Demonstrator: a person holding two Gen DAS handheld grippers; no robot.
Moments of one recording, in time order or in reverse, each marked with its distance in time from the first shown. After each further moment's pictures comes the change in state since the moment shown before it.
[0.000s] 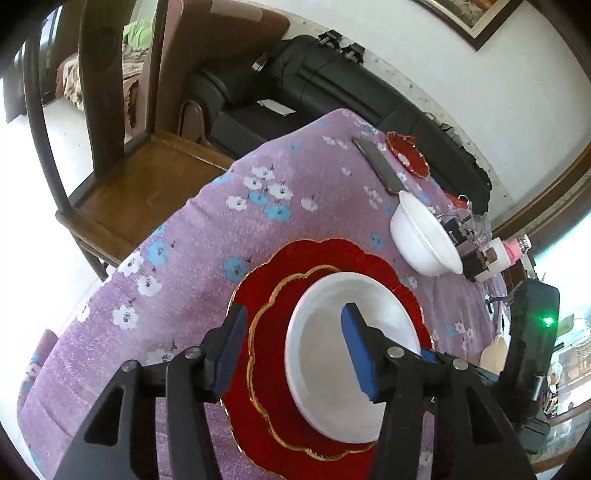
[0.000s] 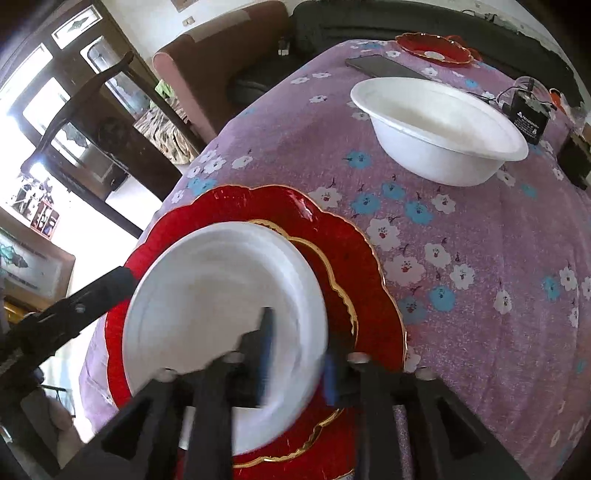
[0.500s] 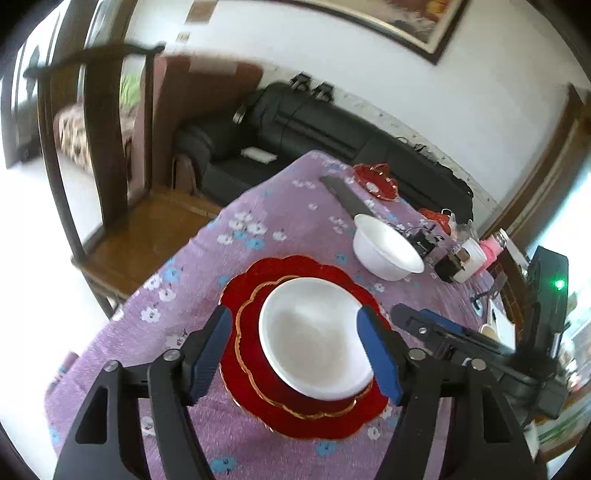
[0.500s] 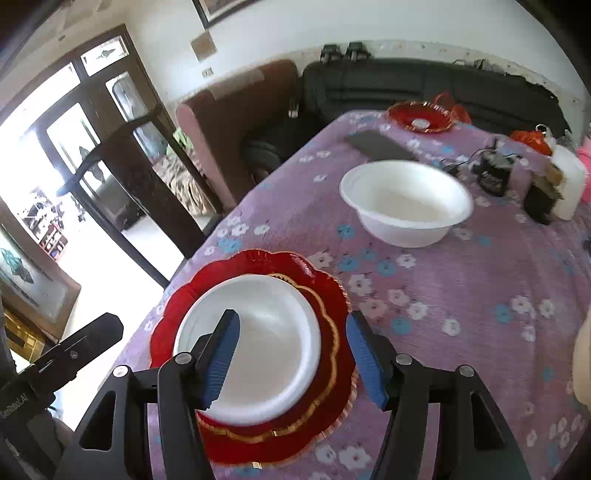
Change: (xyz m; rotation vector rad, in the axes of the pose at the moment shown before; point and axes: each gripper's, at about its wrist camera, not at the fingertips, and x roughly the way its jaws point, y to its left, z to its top) left arm -0.077 -0.038 -0.038 0.148 -0.204 0.015; right arm -0.092 -0.001 -0.023 -0.037 -0.256 -0.011
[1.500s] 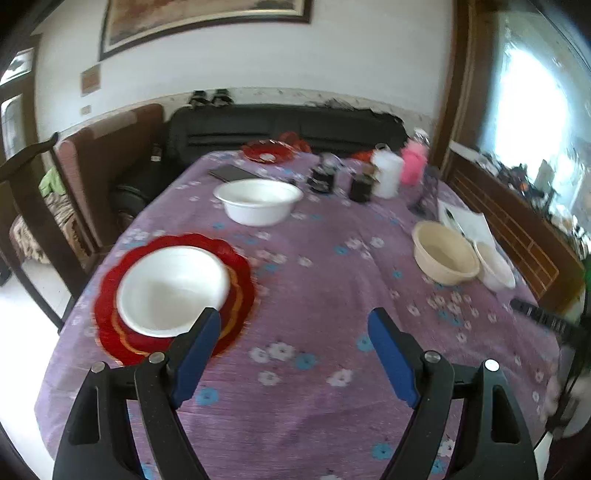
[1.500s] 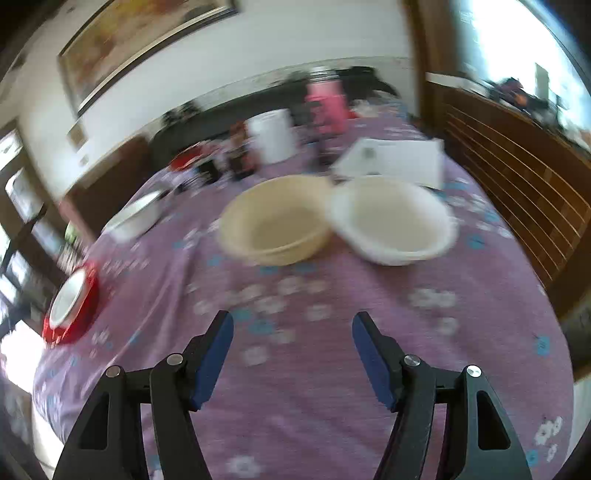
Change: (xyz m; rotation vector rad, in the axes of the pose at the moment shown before) left arm -0.014 -0.161 -0.099 0.432 0.032 -0.071; right arm -0.227 -0.266 -0.190 0.417 -0.201 -0.391
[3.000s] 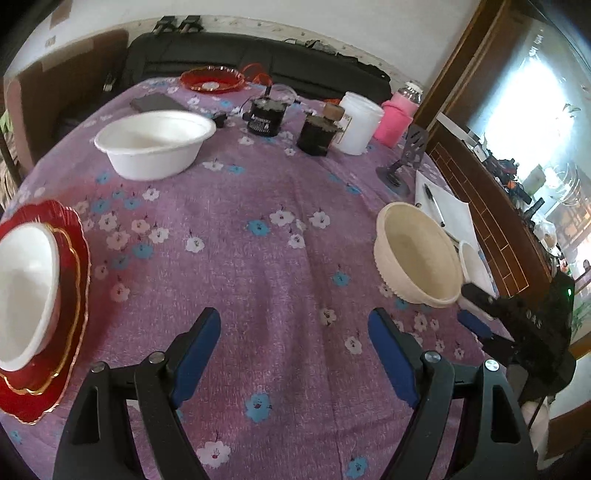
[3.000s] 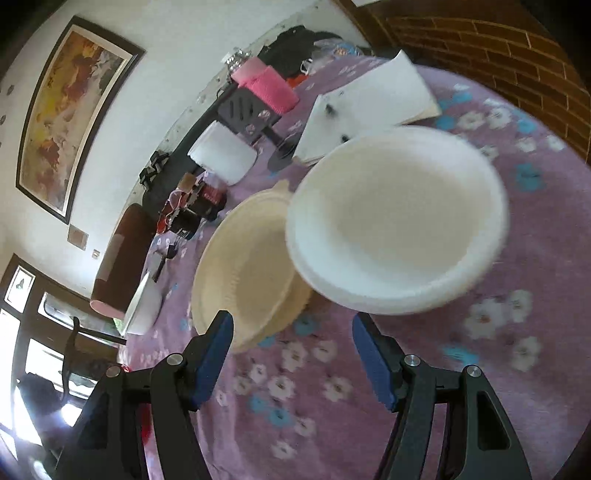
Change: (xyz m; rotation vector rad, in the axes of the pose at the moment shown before) left arm 0.133 -0.056 0.039 -0.140 0.254 -0.188; right arm 0.098 -0.026 0.041 0.411 0.112 0.227
